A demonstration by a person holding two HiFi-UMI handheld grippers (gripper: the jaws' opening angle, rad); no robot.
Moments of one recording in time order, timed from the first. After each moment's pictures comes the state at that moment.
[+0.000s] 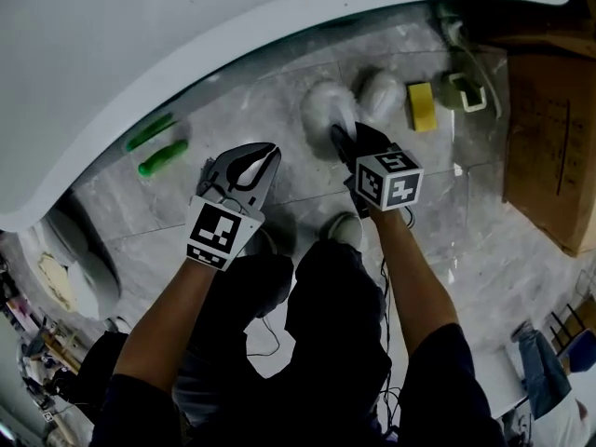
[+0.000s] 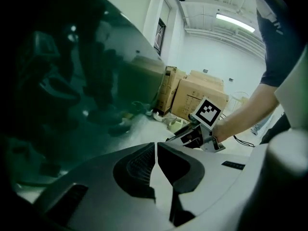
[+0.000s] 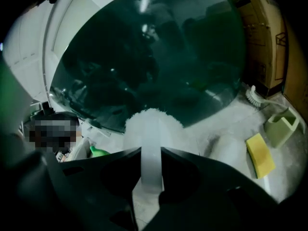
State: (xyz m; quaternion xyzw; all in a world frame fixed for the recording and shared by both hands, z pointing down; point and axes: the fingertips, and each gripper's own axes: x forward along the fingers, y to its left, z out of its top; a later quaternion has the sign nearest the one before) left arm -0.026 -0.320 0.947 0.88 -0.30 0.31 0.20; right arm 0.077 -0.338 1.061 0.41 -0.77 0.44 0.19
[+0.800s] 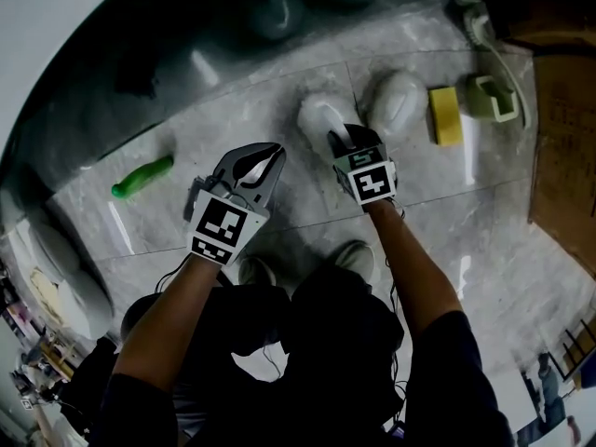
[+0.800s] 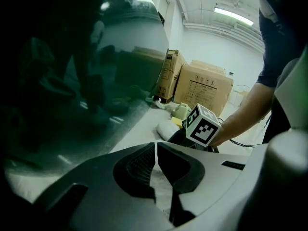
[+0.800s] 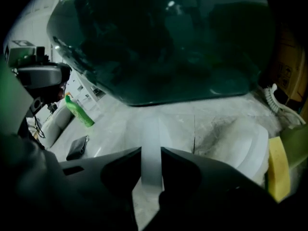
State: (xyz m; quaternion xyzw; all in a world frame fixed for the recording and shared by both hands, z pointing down) left arm -0.024 -0.322 1.077 0.88 -0.29 0.33 0.18; right arm 0.064 -0.332 1.230 0.39 -0.79 0.34 0.34
